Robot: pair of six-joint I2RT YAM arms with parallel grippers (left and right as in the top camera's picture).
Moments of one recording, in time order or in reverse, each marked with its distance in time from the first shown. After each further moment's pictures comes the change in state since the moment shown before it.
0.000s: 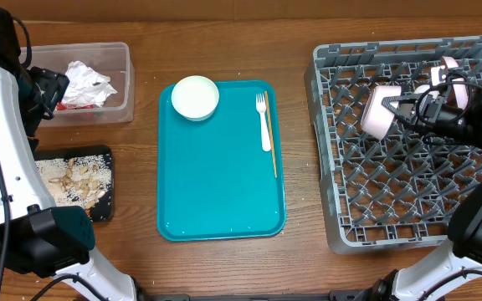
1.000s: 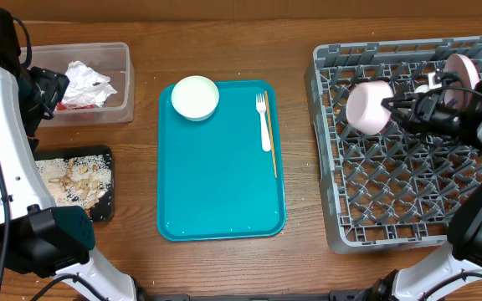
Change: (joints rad) left arm 0.000 0.000 0.000 0.000 0.000 0.000; right arm 0.001 -0.024 -0.069 0.304 0.210 0.443
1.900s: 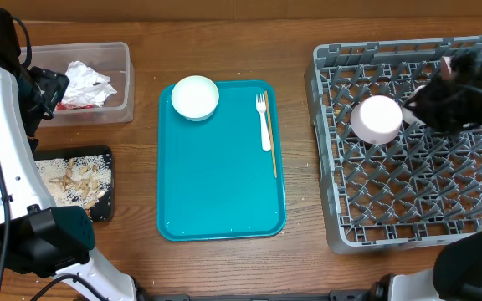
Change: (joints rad) left arm 0.000 0.000 0.000 0.000 0.000 0.000; right arm 0.178 -0.240 0.223 -0.264 0.830 0.330
